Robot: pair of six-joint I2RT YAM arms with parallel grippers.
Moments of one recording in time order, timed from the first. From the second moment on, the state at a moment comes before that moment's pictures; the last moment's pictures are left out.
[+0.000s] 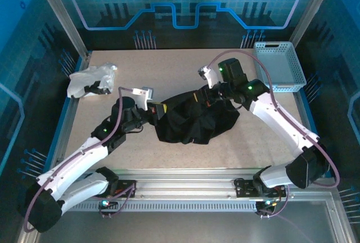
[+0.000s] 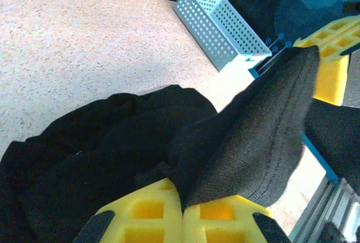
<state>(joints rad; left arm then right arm) -0.50 0.93 0.65 -0.05 0.26 -0.51 0.52 1.41 1.35 -0.70 -0.44 0.08</state>
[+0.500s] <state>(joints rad) -0.45 0.95 0.61 0.01 0.45 -0.66 0.55 1.41 1.27 -0.70 -0.29 0.08</state>
